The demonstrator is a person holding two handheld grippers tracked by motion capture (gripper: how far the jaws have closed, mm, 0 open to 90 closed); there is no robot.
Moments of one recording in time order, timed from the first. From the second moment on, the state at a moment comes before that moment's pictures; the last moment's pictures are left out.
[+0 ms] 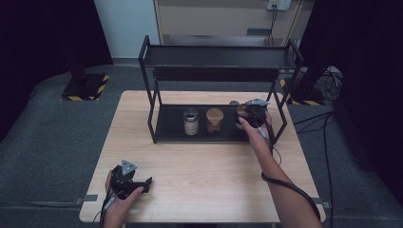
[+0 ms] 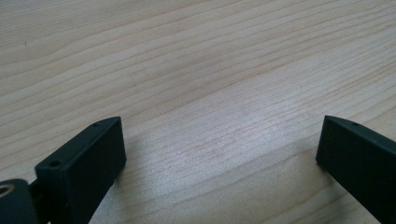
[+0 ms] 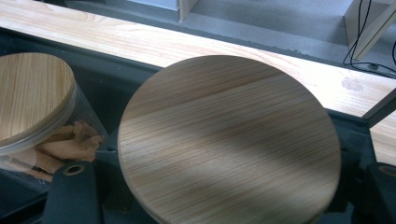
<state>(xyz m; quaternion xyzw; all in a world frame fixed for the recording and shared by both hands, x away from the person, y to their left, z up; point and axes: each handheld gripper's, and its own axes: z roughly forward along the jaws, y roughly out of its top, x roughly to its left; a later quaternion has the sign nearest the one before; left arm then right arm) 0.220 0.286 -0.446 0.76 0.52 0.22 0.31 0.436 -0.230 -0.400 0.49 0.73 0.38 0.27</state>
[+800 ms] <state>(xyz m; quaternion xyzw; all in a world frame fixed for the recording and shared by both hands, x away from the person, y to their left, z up) 0.220 0.286 -0.446 0.76 0.52 0.22 0.31 0.445 -0.224 -0.413 0.50 0.73 0.37 0.26</state>
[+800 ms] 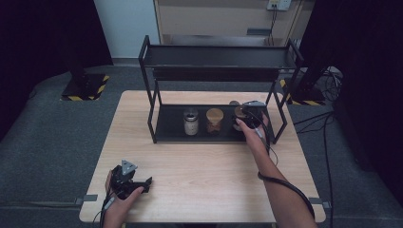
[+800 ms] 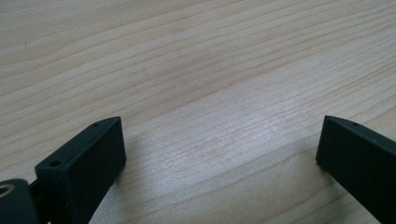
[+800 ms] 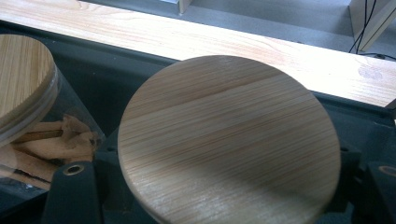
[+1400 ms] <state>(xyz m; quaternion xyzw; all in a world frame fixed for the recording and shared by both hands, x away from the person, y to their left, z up) 0.220 0.286 -0.446 0.76 0.52 0.22 0.31 0.443 -0.225 -0.421 0.50 0.74 0.38 0.26</state>
